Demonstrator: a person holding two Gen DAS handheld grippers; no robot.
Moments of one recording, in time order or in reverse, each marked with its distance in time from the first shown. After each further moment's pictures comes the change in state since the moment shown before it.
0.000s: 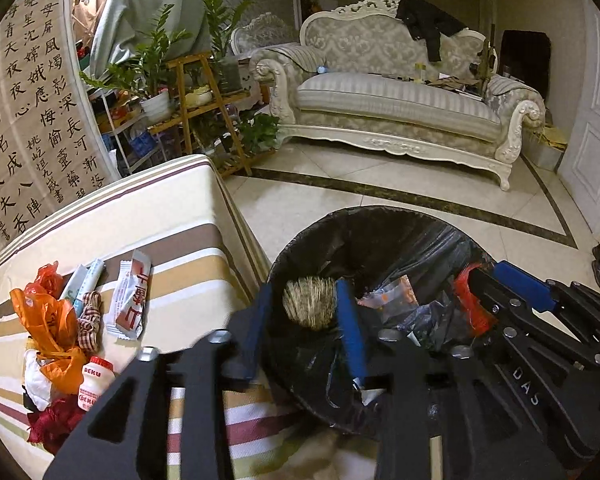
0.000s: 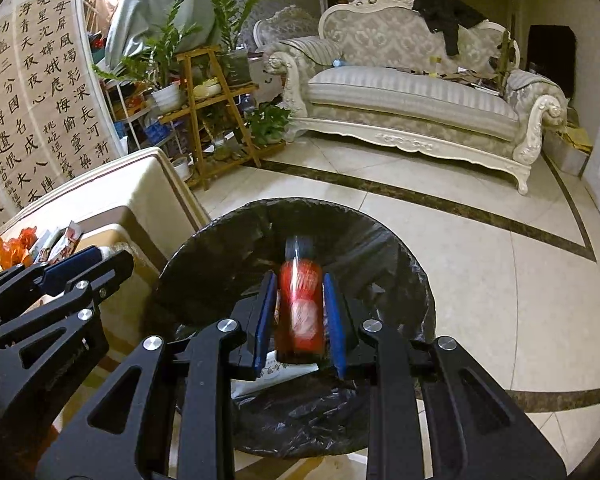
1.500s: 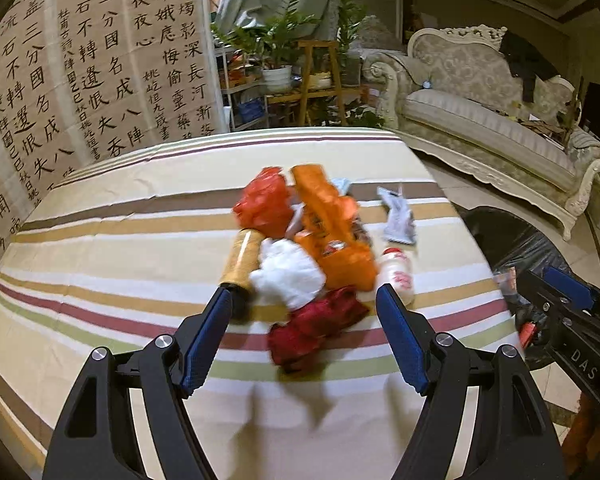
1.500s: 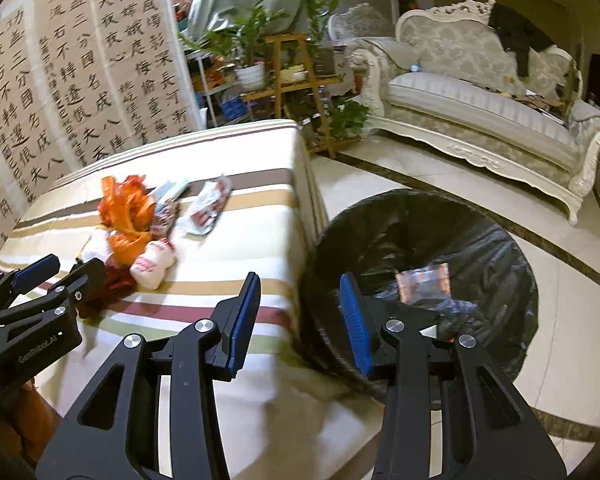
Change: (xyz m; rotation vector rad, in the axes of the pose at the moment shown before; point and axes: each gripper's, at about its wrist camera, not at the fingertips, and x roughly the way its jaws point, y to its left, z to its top) left arm -0.076 0.152 -0.076 -0.250 0.013 0.224; right arm -0.038 0.129 -0.030 -0.164 0.031 0.185
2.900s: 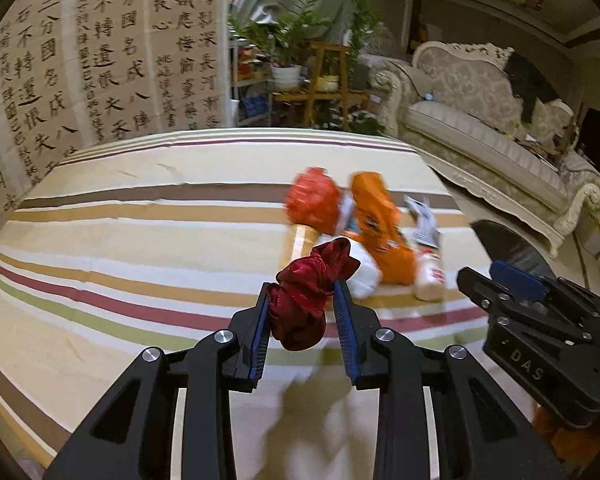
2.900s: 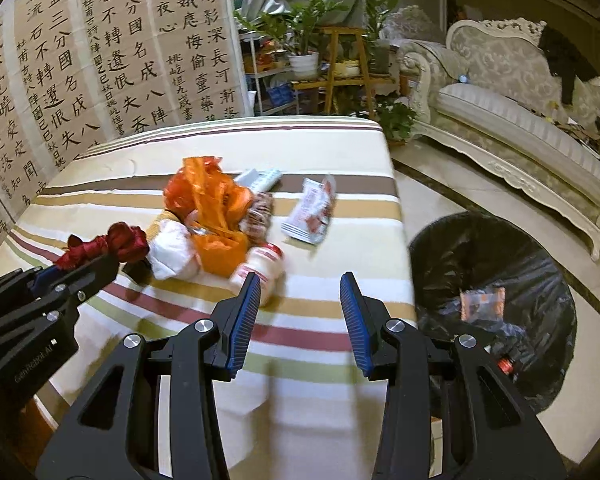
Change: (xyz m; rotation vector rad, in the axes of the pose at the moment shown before) left arm -0.013 0.055 0.002 -0.078 -0.001 -0.049; right arm 0.017 0.083 0.013 -0.129 0.036 0.090
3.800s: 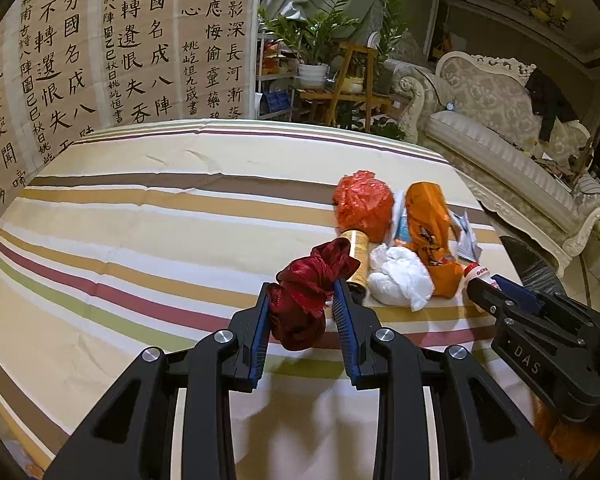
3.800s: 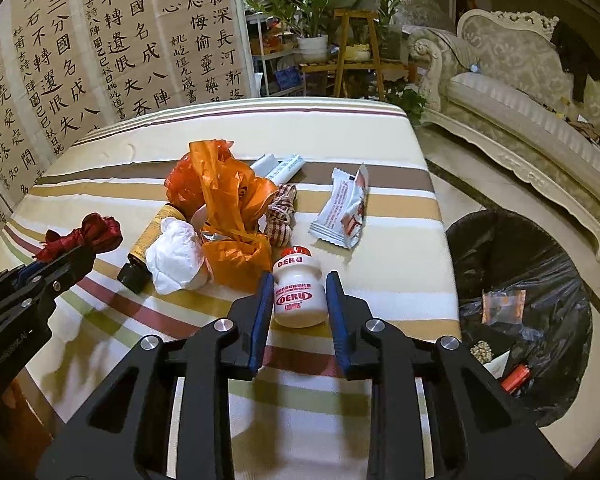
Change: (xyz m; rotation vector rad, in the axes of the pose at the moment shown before) left arm 0.006 0.028 0.001 -0.070 0.007 0.010; right arm 0.026 0.015 0.004 -0.016 0.056 0.002
